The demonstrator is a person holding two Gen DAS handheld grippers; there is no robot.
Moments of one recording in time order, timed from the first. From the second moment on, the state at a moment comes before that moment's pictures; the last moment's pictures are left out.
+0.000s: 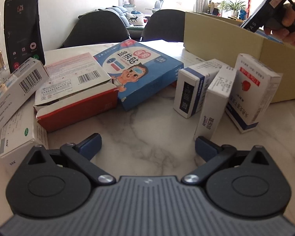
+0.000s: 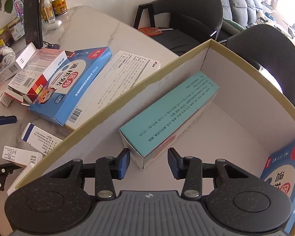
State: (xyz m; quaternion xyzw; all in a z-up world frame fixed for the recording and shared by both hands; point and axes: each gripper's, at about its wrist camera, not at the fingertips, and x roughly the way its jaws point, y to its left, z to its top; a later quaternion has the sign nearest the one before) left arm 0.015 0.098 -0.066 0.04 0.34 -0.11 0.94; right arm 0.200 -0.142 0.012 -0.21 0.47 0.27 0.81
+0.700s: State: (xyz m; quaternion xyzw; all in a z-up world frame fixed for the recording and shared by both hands) left arm 0.042 0.099 -0.065 0.03 0.34 -0.09 0.94; right arm 0.225 -0.129 -0.005 -0.32 0.39 0.31 0.80
